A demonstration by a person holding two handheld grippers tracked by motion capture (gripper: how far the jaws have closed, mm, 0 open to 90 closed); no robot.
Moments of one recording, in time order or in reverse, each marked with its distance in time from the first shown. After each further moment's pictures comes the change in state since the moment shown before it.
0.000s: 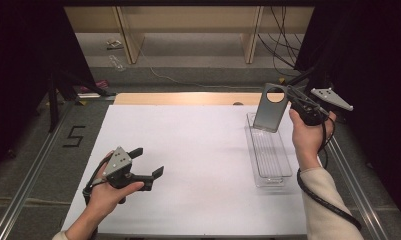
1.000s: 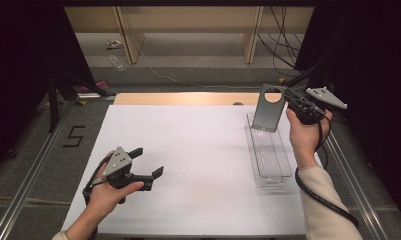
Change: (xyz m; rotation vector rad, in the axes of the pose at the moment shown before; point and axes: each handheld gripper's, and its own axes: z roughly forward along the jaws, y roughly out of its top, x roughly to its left) left arm 0.001 -0.001 0.000 0.003 0.002 -0.001; right arm 0.002 -0.004 0.010 0.014 0.001 -0.030
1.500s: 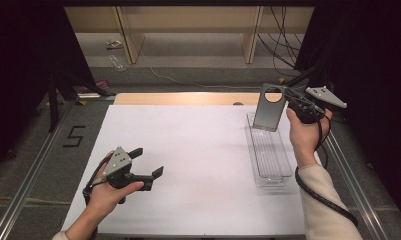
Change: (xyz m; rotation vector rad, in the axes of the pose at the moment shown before) left arm 0.000 0.000 0.000 0.000 0.000 -0.001; right arm -0.002 0.000 0.003 -0.001 -0.007 -0.008
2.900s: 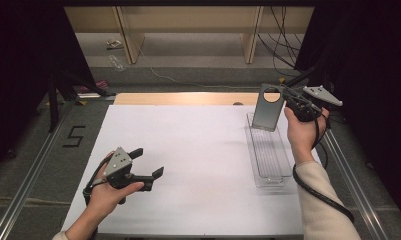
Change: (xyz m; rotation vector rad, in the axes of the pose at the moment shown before) left arm -0.001 0.000 0.000 -0.002 -0.002 -0.002; right arm -0.002 -0.004 0.012 0.023 -0.006 0.011
